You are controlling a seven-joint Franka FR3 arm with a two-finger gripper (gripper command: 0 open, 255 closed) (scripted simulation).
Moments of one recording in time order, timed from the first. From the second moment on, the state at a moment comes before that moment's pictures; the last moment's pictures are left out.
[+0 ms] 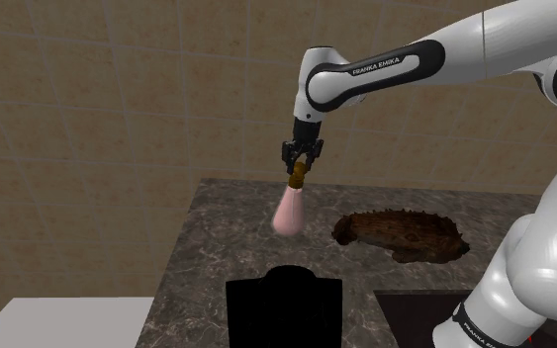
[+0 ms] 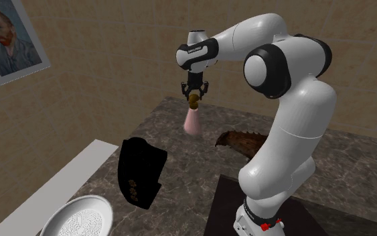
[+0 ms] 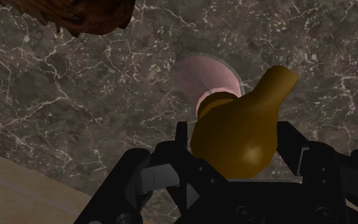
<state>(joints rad) 0.07 0.02 0.04 -1.98 0.02 2.01 0.27</state>
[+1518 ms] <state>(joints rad) 0.07 -0.01 0.04 -1.74 0.02 1.73 0.27</state>
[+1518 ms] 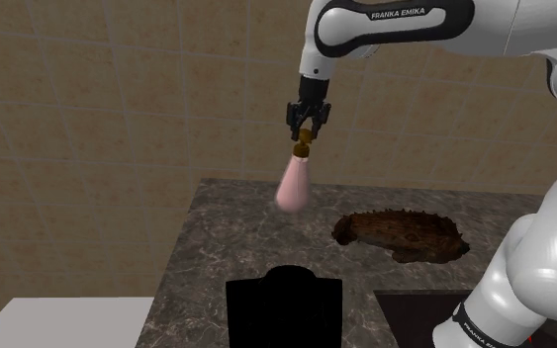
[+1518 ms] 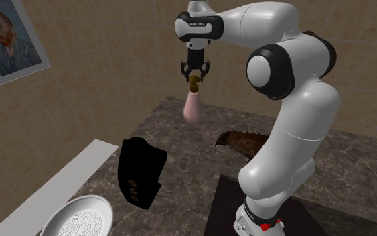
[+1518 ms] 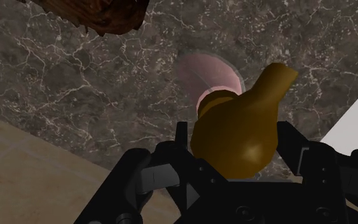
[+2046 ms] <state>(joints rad) 0.09 -0.13 0.07 -1.79 0.03 1.67 0.32</state>
